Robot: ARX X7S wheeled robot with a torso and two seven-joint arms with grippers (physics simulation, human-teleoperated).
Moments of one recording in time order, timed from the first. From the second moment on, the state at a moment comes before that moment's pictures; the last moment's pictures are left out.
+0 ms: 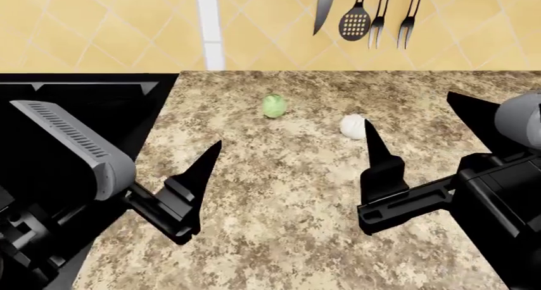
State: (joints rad) left arm -0.72 -0.92 0.10 0.85 -1.50 -0.88 -0.44; right arm 1.24 1.00 -0.44 -0.93 2.12 0.86 1.35
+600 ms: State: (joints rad) left arm -0.71 -0.91 0.10 0.83 -1.50 -0.87 -0.44; right arm 1.25 0.99 -0.48 -0.93 2.12 0.86 1.37
